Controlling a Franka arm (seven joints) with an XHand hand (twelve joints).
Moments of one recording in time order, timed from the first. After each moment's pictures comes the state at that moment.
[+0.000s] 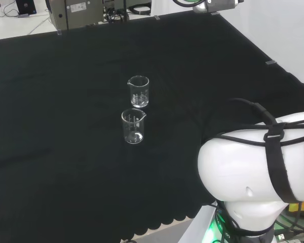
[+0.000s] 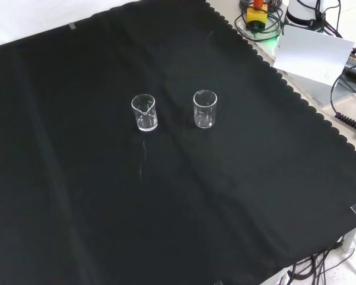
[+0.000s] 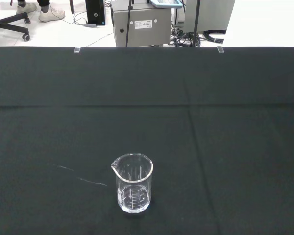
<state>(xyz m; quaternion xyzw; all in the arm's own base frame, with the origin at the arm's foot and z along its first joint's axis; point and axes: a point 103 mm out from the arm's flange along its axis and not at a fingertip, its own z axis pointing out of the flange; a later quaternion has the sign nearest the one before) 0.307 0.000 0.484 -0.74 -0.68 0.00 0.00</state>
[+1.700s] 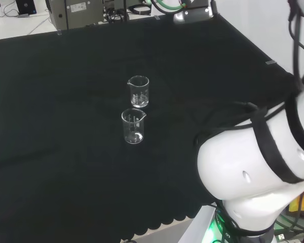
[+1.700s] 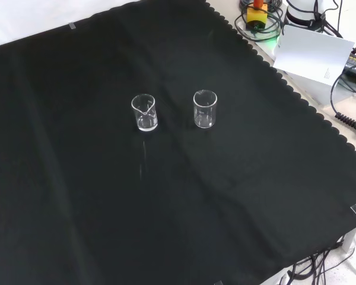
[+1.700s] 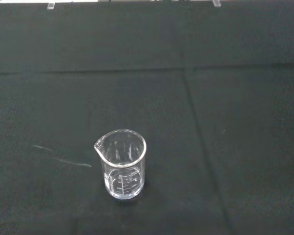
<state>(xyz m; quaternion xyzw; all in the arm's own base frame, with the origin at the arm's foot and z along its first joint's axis) 0.394 -0.005 0.410 -0.75 -0.66 0.05 0.05</state>
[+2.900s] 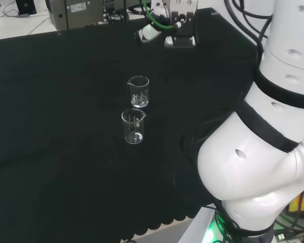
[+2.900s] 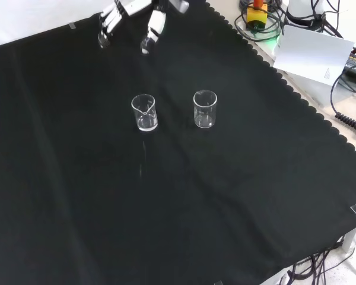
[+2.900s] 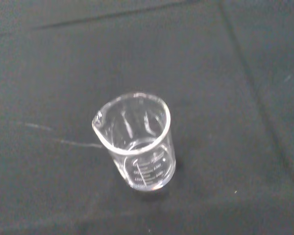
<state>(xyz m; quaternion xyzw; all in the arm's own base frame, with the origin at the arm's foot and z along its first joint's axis) 0.492 -0.028 0.273 -0.73 -0.66 0.04 0.16</state>
